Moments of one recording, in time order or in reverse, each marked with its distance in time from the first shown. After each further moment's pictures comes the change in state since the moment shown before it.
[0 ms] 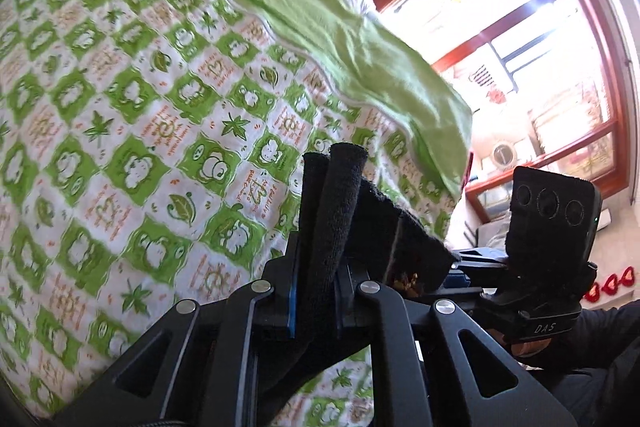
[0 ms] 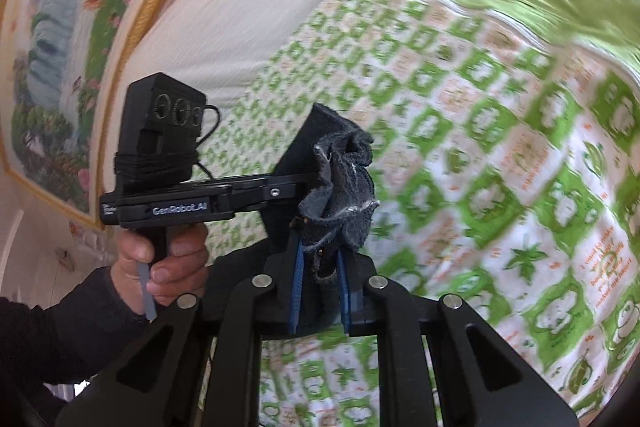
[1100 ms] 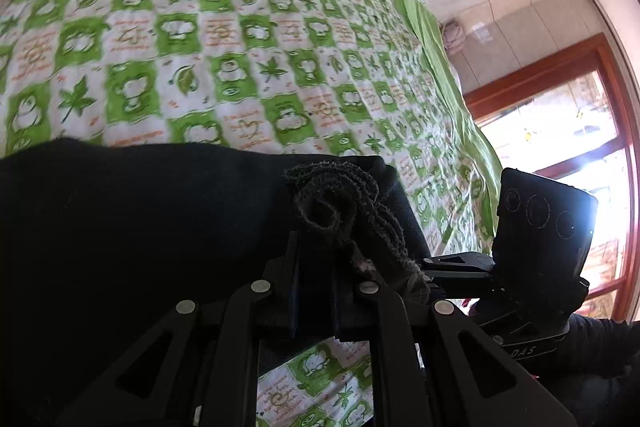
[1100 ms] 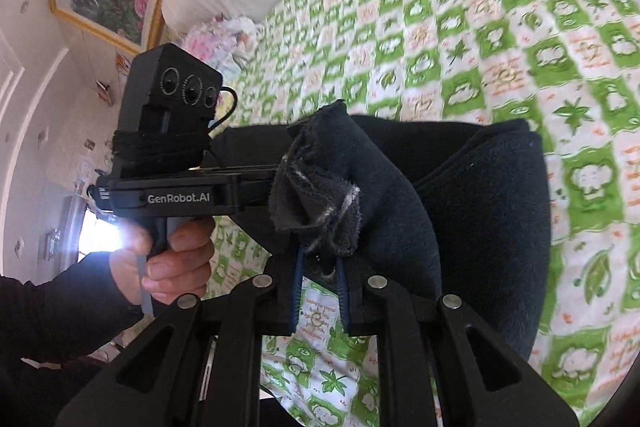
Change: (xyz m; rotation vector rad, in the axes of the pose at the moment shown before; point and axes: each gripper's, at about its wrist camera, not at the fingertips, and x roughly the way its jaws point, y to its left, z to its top) left arm -0.105 0.123 -0.198 -0.481 -0.301 0.118; right arm 0.183 0.121 -0.073 -0.354 0.498 0.183
